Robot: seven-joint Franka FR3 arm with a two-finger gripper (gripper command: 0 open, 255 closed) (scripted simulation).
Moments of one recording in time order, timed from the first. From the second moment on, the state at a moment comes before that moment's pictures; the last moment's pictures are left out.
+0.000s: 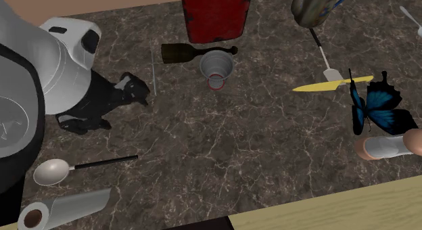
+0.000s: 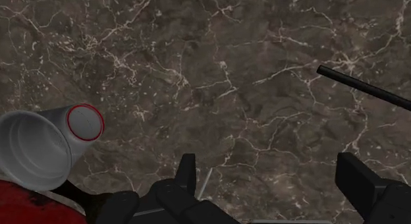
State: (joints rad) arm -0.08 -0.52 -0.24 -2.40 -0.20 1.93 -0.36
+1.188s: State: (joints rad) arm -0.16 0.09 -0.50 -2.01 -0.02 2.17 -0.79
